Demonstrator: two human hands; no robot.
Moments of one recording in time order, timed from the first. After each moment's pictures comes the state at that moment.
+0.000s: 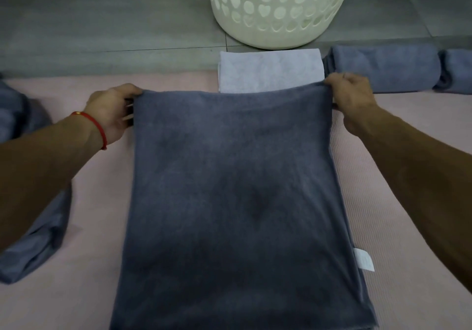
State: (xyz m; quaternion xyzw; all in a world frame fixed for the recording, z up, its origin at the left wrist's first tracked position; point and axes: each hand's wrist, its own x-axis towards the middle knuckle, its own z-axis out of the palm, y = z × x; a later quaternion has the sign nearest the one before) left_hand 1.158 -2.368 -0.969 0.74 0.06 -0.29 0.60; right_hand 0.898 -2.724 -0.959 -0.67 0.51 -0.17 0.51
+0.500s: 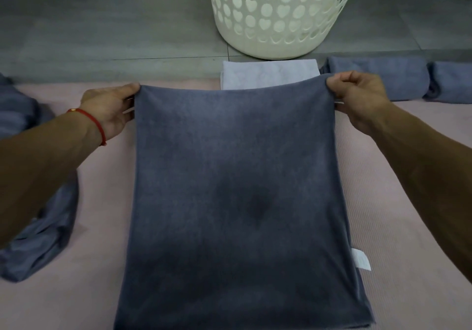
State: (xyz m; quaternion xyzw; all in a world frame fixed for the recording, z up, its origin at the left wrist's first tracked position) left_hand 1.175 -2.356 -0.960 0.68 0.05 -0.27 0.68; right_hand 0.882 -2.724 -0.928 -0.67 0.42 -0.19 0.59
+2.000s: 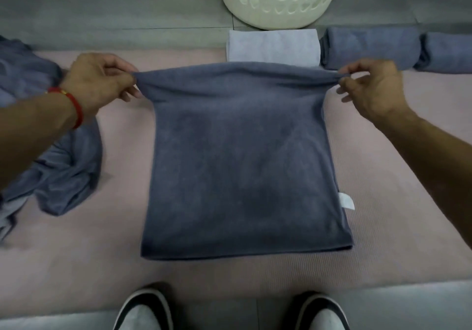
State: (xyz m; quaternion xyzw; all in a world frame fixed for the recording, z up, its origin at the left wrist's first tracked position) left_hand 1.103 -2.287 -0.896 0.86 -0.19 -0.18 0.44; right_hand 0.805 -2.672 -0.908 -0.83 0.38 -0.18 0.36
